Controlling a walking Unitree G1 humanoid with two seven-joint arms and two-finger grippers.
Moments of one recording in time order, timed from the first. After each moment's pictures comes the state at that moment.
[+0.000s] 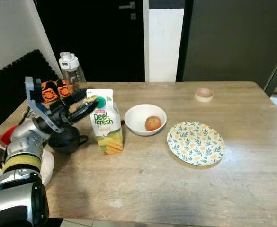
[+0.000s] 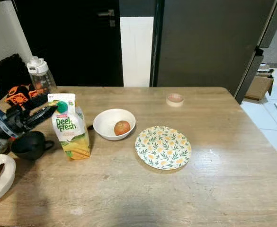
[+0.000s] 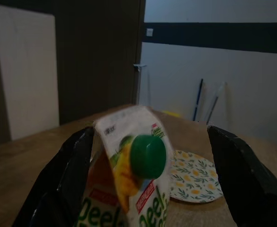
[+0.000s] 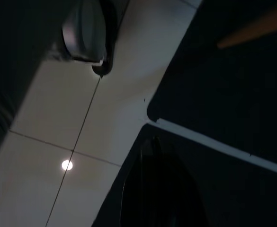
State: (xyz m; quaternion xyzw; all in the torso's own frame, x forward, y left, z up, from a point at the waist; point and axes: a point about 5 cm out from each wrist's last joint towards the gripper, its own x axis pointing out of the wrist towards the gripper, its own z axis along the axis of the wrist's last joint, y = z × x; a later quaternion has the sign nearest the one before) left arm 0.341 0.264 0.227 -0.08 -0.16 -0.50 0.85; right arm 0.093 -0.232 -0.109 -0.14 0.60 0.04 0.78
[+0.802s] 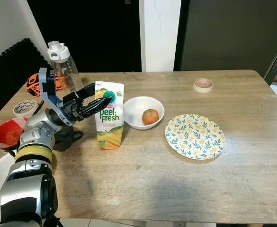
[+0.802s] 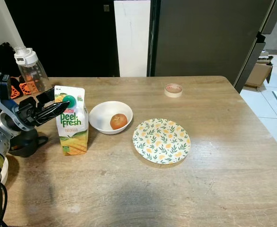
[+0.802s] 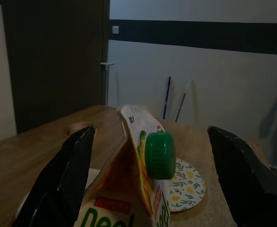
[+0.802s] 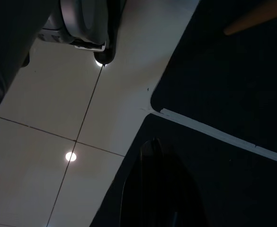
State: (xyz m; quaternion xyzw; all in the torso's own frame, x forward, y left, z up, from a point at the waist) left arm 0.349 0.236 0.244 -0.07 -0.17 -0.57 0.80; right arm 0.093 -0.232 -0.108 -0.14 0.60 0.04 0.79
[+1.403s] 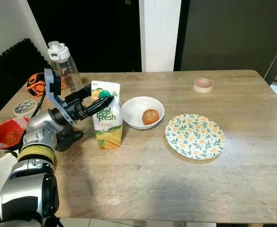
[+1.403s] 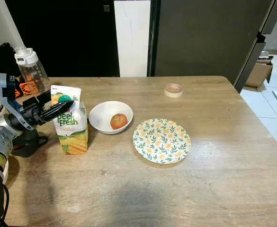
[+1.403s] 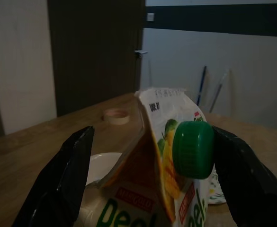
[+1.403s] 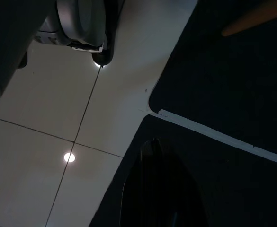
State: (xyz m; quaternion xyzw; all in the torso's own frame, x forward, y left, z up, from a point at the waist) left arm 0.357 0.242 0.236 -0.05 -0.16 -0.49 0.86; right arm 0.096 -0.234 -0.107 -0.14 0.59 0.04 0.79
